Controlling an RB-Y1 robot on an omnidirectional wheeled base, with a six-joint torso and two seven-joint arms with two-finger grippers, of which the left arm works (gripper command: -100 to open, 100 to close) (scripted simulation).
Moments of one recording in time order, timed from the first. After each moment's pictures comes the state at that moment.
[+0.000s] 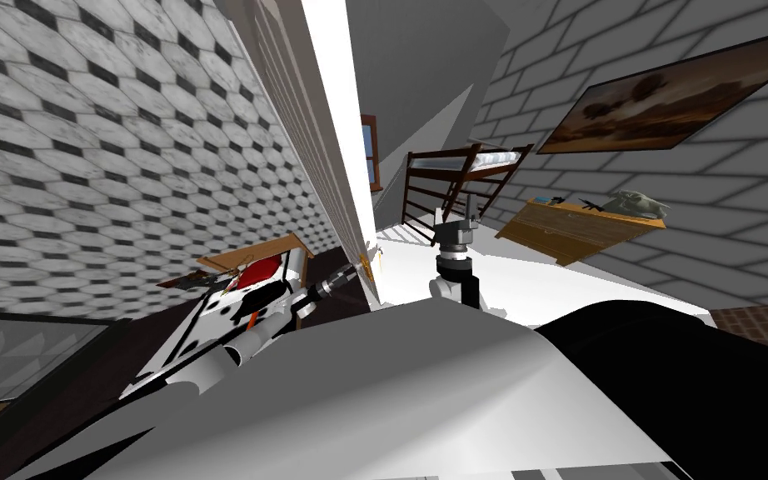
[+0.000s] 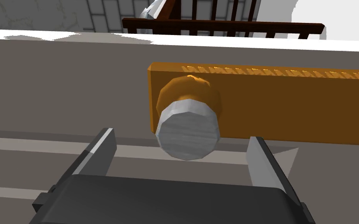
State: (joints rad) arm -0.31 0.74 -0.83 -0.99 -0.09 -1.06 0.75
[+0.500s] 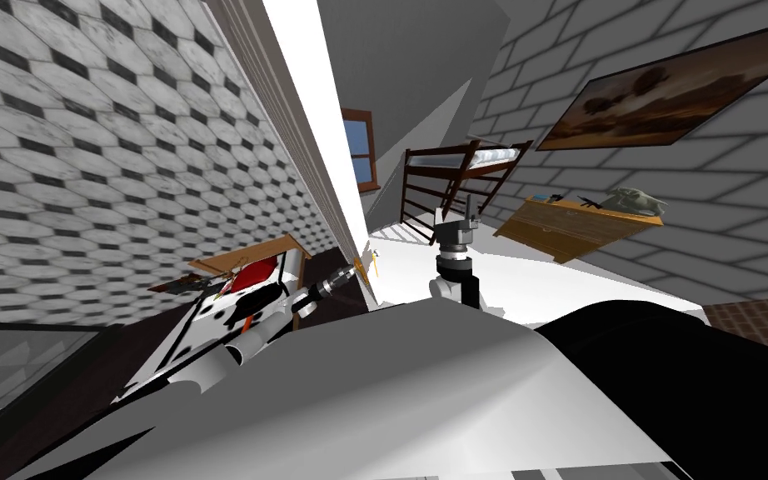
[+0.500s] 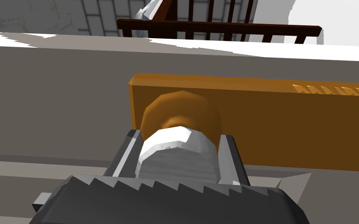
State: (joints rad) arm -0.31 0.73 -0.83 -0.99 -0.10 -1.05 0.75
